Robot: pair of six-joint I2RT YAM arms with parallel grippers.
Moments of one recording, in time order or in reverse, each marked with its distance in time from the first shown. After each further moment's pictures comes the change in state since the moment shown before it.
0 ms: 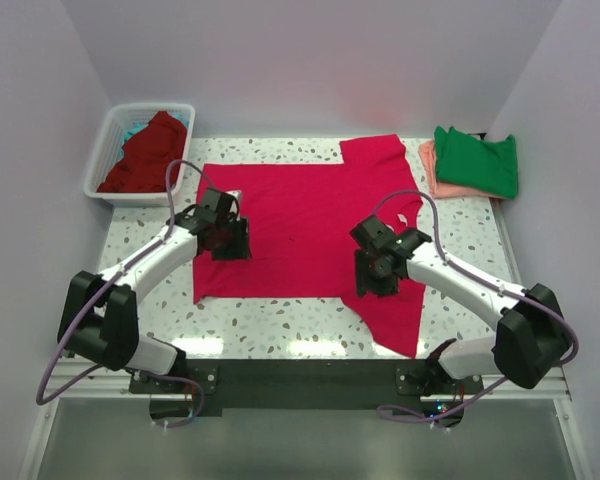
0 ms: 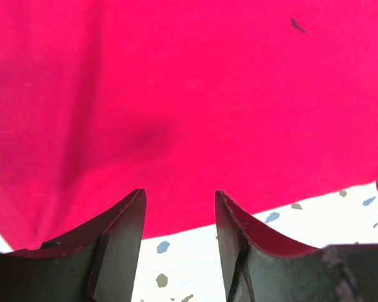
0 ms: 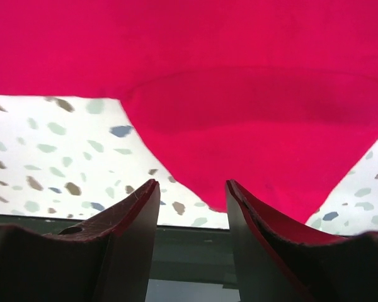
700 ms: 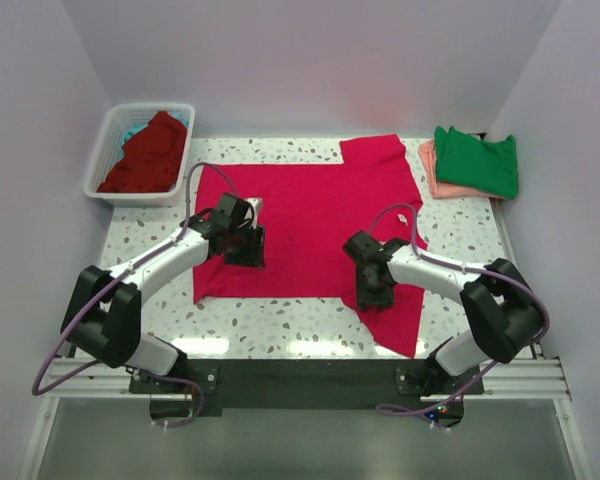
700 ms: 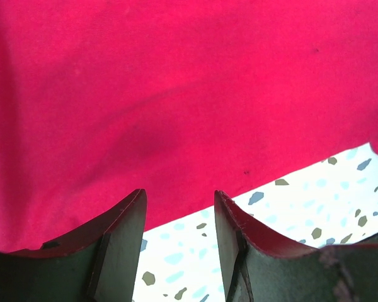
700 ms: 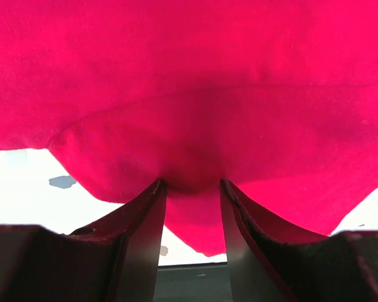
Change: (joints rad) left arm -0.107 0.027 0.003 0.011 0.047 0.050; right arm 0.002 0.163 -0.143 0.142 0.035 0.056
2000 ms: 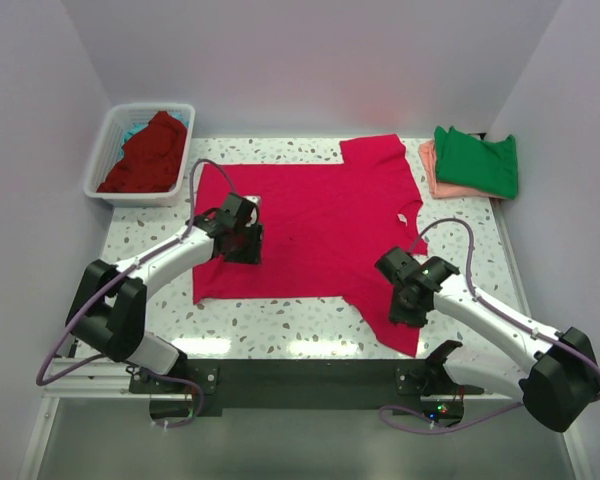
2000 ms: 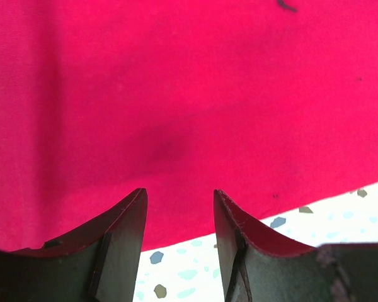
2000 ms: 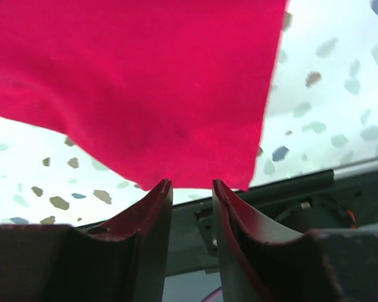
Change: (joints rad) left arm -0.023 0.039 0.012 0.017 -0.117 -0.015; right arm -0.013 -0.439 -0.114 -0.298 0.087 0.174
